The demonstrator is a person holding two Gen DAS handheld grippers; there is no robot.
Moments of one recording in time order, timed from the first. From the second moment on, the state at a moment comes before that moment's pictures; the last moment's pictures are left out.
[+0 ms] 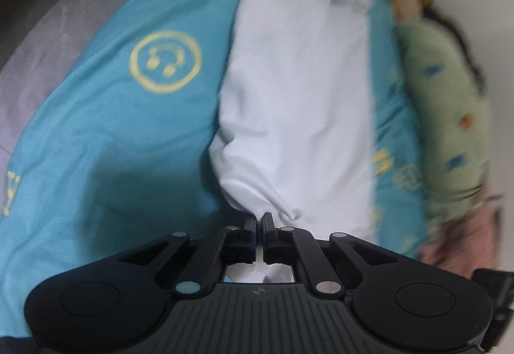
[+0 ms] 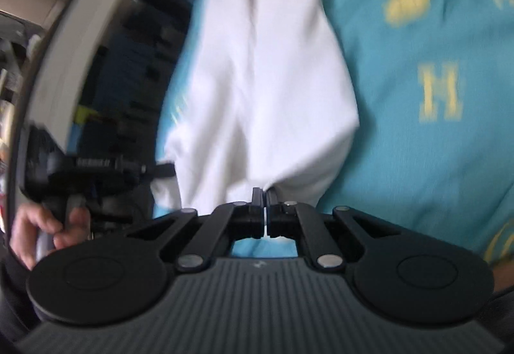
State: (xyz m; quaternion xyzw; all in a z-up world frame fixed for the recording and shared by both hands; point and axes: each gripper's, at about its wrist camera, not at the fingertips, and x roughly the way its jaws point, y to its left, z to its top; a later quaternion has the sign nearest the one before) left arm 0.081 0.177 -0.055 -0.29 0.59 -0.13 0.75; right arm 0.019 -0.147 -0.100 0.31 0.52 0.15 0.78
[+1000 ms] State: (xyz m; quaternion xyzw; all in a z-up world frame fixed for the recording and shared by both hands) left arm -0.014 0.181 -0.027 -0.44 0.46 -0.17 0.75; right arm -0.068 -0.240 -0.032 0.41 0.36 0.15 0.82
